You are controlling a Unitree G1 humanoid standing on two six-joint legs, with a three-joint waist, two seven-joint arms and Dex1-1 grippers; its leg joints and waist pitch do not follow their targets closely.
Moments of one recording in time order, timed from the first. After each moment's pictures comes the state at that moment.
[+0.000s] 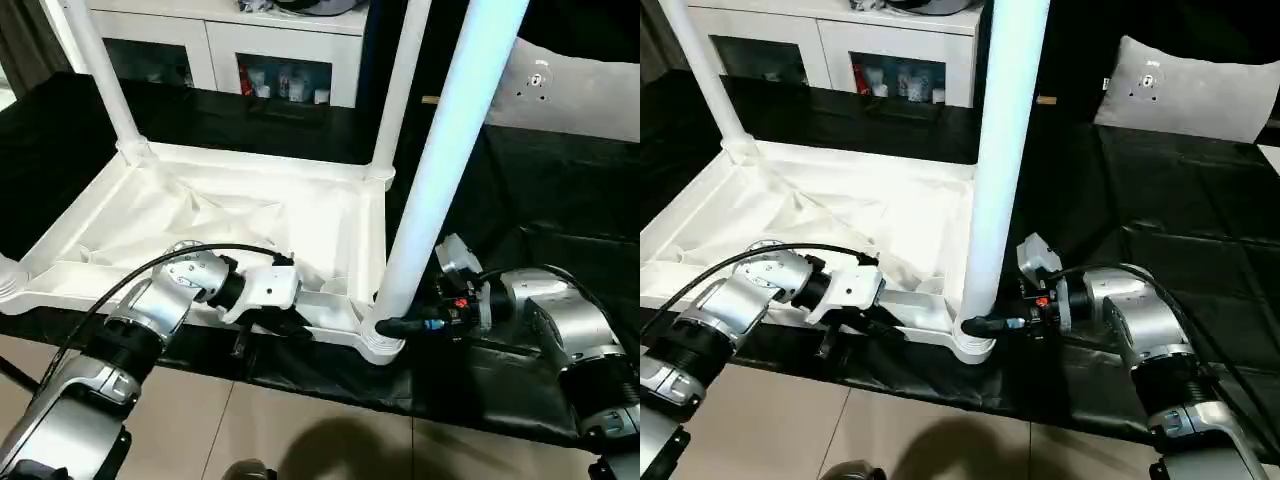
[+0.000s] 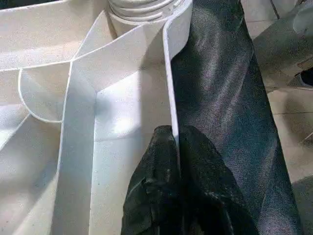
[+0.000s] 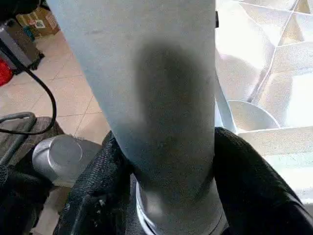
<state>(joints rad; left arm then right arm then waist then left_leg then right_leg) -0.64 0.45 -0.42 0.62 0.07 -0.19 -1.43 -0.48 -0.48 0.17 0.44 0.29 0.21 1.49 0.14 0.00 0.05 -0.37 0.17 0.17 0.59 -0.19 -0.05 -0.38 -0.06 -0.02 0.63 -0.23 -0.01</state>
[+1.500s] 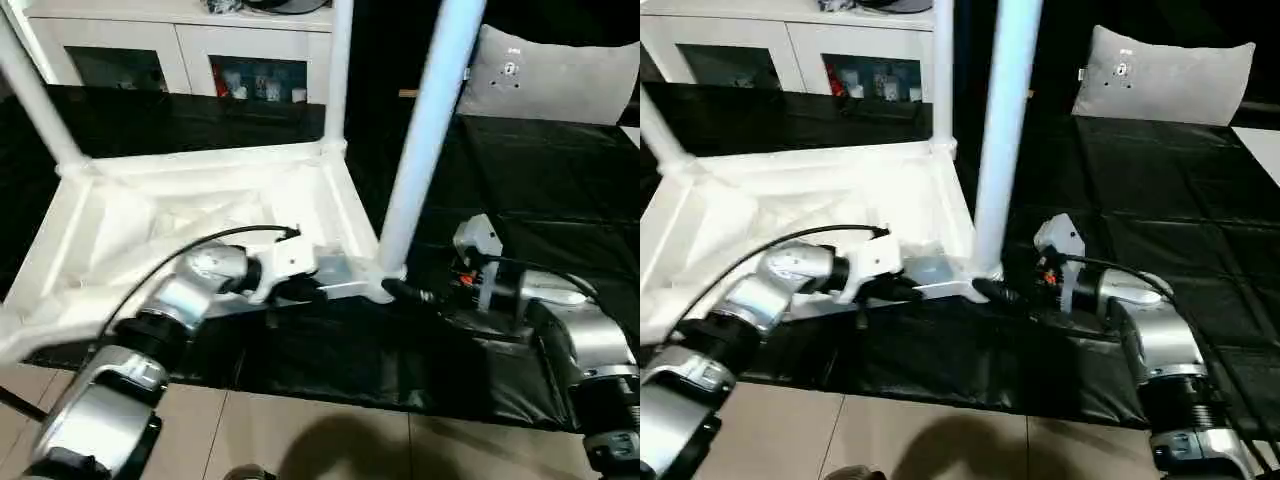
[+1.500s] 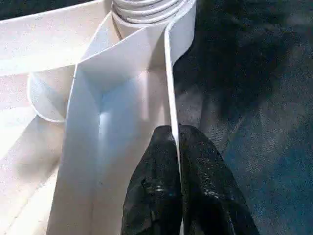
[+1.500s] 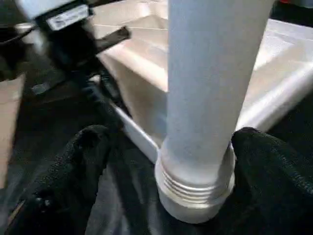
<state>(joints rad) -0.70 0.36 -0.37 0.72 0.14 -0.11 -1.16 -0.39 -0.47 0.04 0.32 0.24 0.21 1.17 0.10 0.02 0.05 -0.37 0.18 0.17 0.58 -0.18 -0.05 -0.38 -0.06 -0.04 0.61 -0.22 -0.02</state>
